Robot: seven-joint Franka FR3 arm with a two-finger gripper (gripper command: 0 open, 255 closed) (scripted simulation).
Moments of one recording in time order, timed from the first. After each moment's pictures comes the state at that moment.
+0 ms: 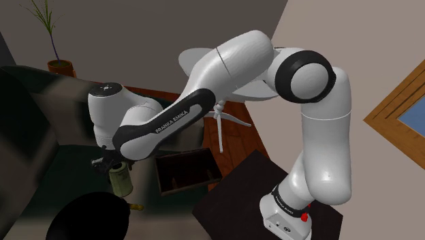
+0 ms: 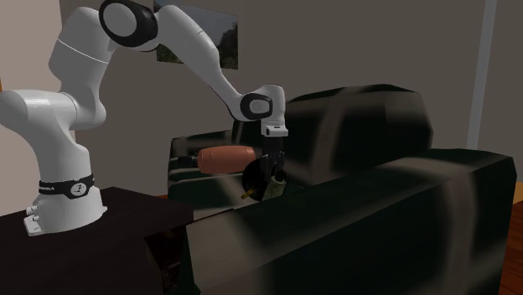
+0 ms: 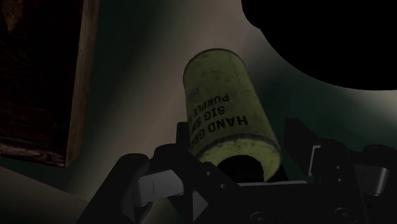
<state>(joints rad) 0.34 0.56 0.39 -1.82 -0.27 2.34 1.01</state>
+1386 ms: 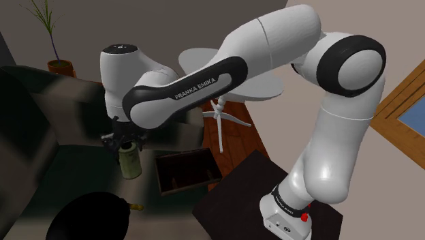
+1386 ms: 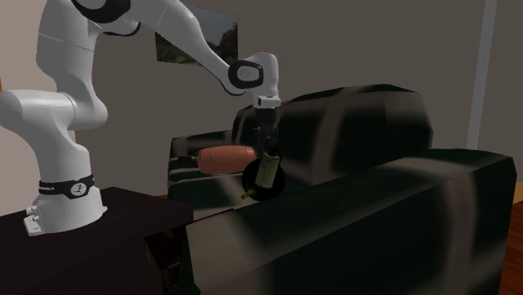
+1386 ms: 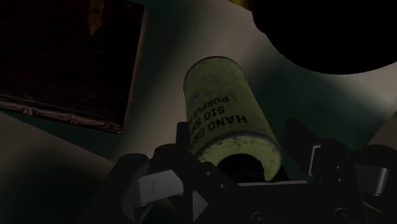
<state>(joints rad) 0.25 0.31 0.44 -1.91 -0.15 2.20 0.92</state>
